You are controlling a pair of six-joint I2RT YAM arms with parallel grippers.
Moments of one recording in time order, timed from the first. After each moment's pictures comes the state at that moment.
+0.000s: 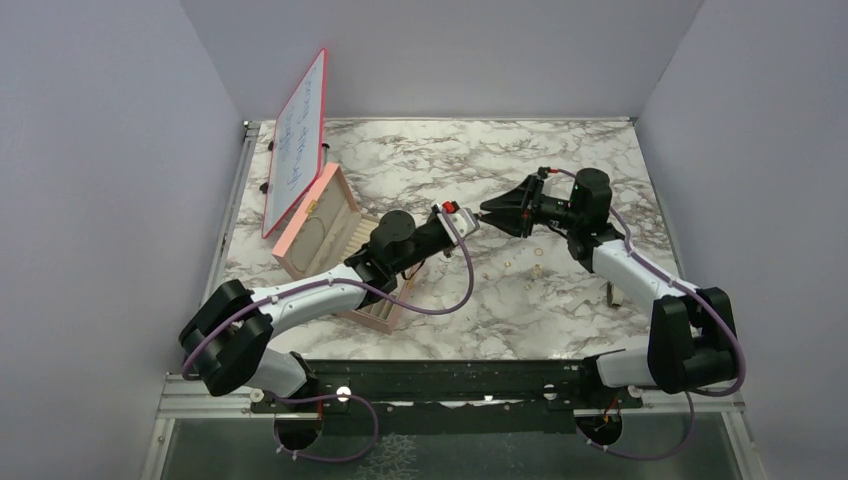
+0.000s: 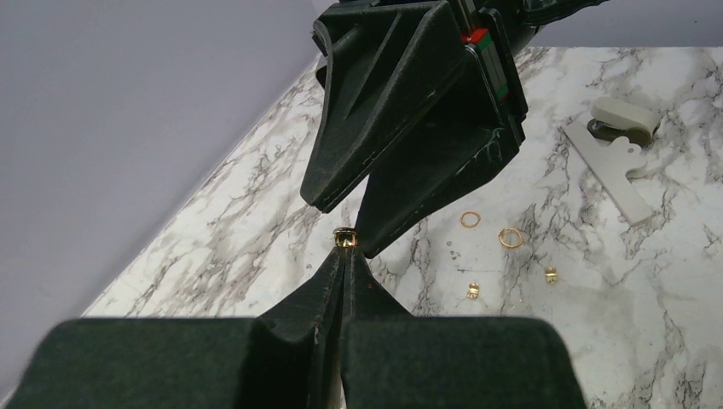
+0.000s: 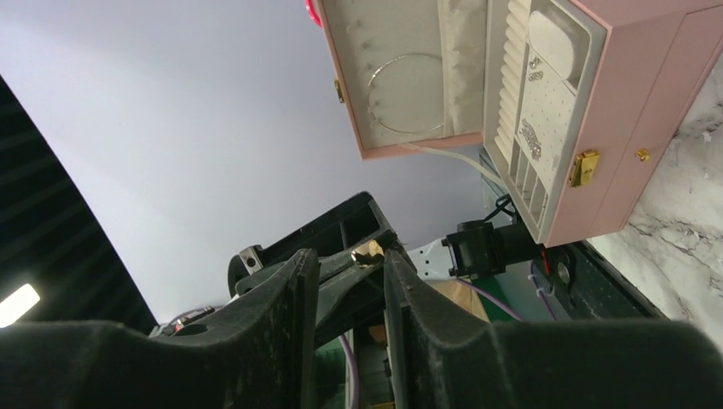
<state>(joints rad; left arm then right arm) -0.87 1.40 0.79 0.63 0.17 0.32 0.20 1.36 0.75 0.43 -0.99 1.56</state>
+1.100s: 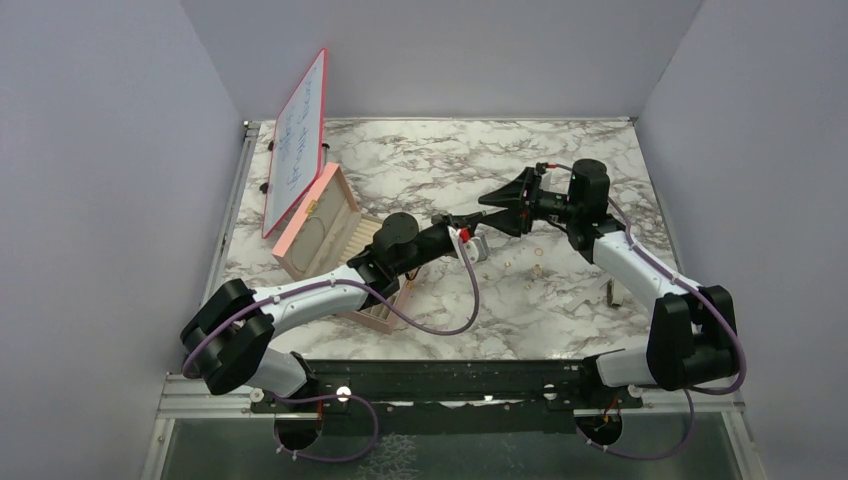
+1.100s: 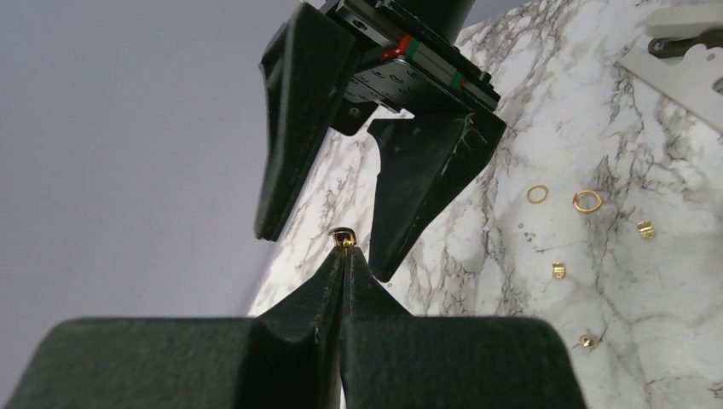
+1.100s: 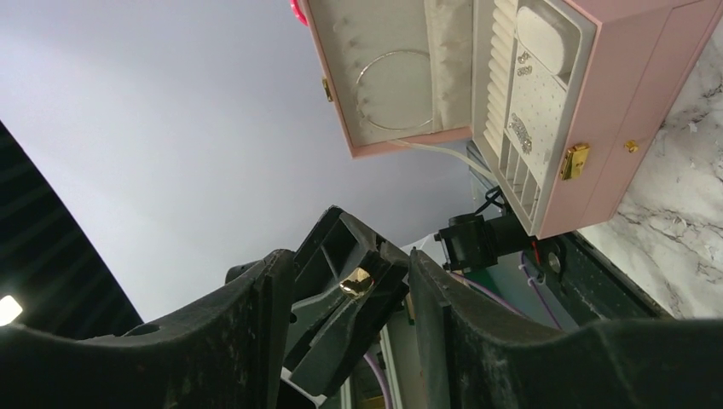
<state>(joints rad) -0.89 1.41 0.79 0.64 0.21 0.67 0.20 1.38 0.83 0.26 -1.01 1.48</state>
